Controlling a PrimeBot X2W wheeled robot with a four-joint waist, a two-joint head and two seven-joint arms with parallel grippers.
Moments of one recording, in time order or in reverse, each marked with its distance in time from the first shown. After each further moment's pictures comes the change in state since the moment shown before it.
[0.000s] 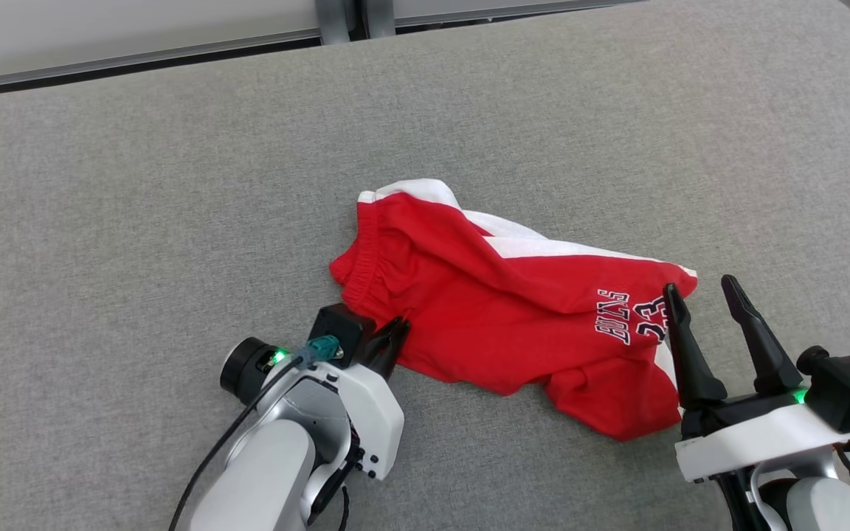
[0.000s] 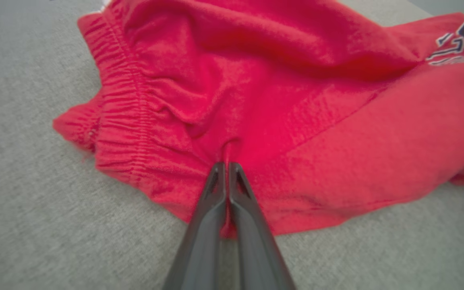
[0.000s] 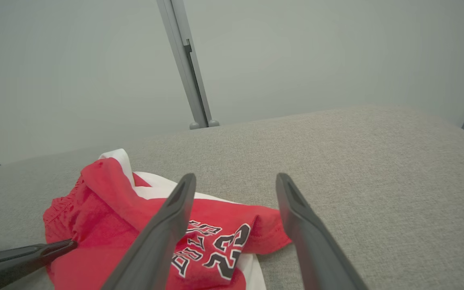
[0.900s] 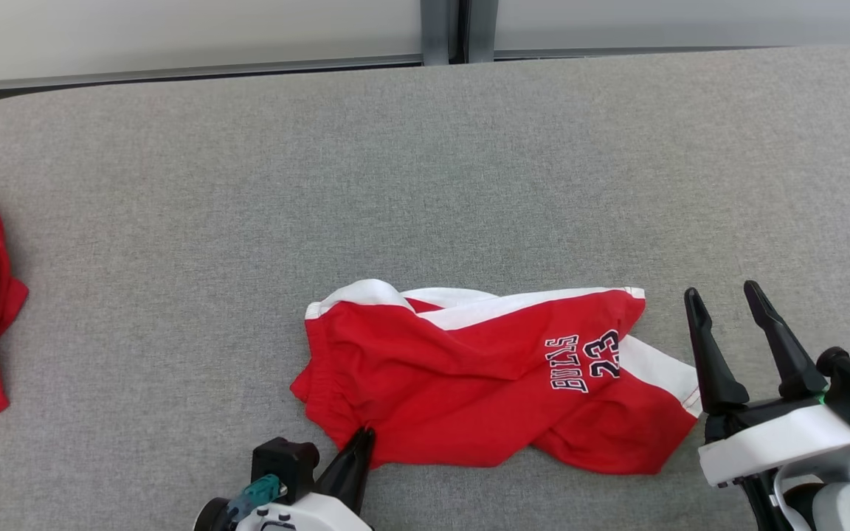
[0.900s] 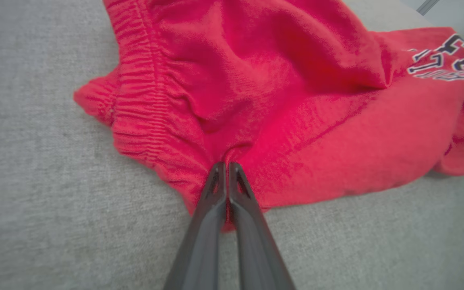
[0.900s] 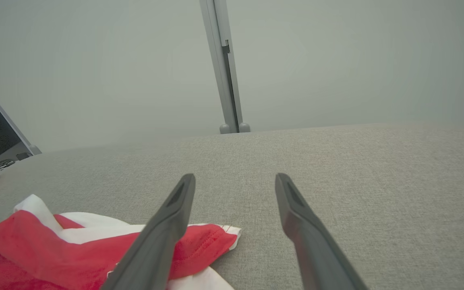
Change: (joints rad) left arm 0.414 0.028 0.073 -0.308 -0.120 0.188 -0.039; right arm 0.016 -0.035 -0.031 -0.014 -0.007 0.000 0.042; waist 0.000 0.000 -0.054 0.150
